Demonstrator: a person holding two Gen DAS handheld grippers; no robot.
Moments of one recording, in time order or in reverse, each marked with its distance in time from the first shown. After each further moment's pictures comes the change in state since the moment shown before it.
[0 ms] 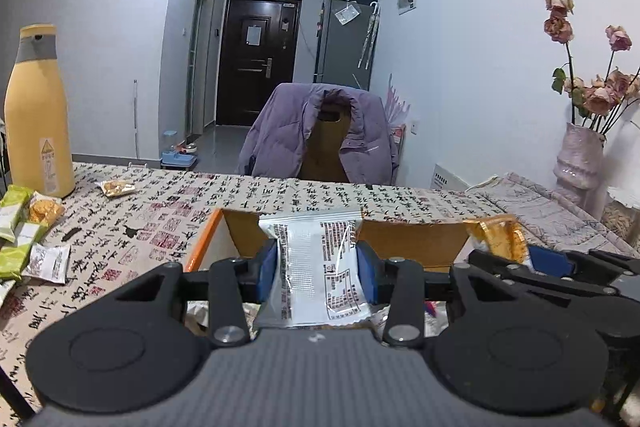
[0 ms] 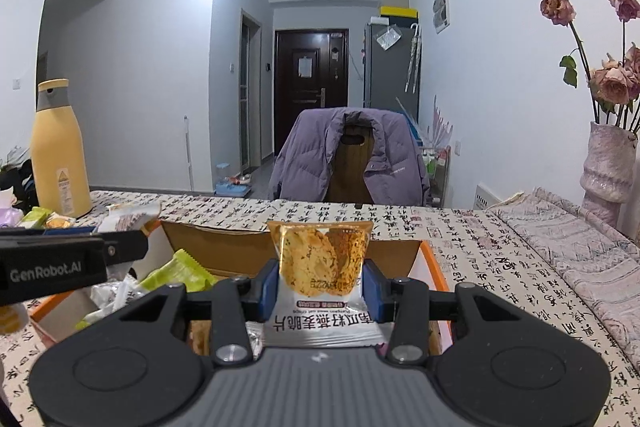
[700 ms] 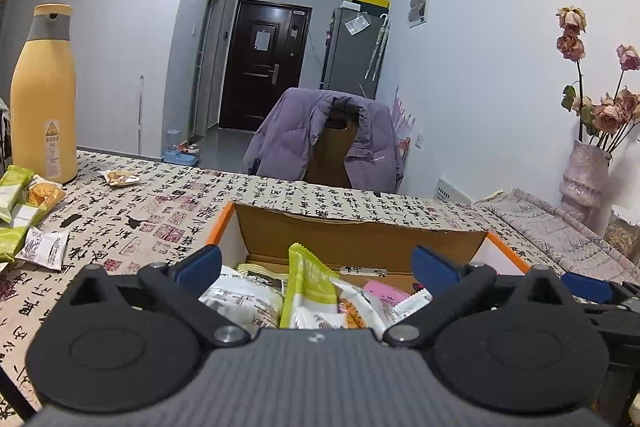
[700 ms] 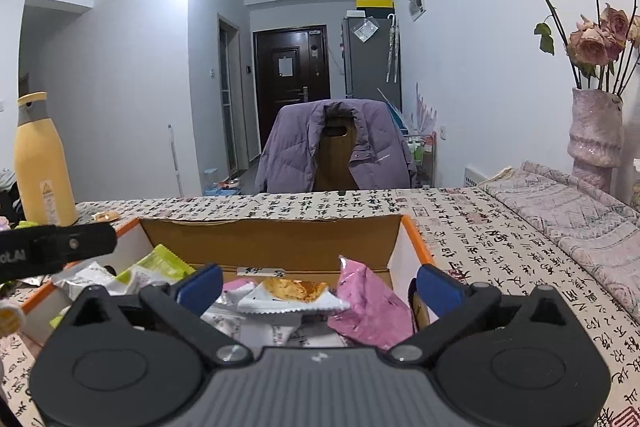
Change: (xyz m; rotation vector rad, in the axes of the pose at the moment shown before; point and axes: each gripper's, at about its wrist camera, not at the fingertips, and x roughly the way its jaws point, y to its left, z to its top) left arm 0.006 0.016 -0.009 -0.051 -0.037 -0.009; right arm 0.011 -0.020 -0.018 0.081 0.014 -0.031
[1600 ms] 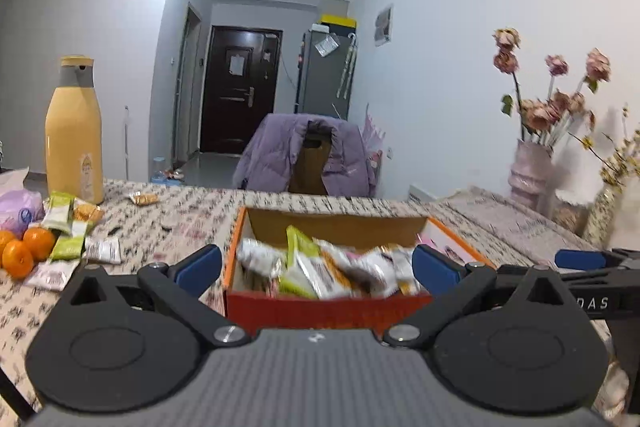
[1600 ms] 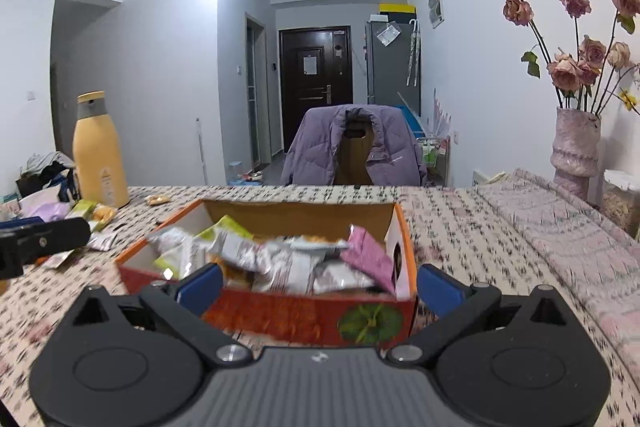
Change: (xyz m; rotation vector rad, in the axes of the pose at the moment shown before) left arm -0.164 0.004 -0.019 0.070 -0.048 -0.072; right arm -0.152 0.003 -0.013 -0.044 0.019 0.072
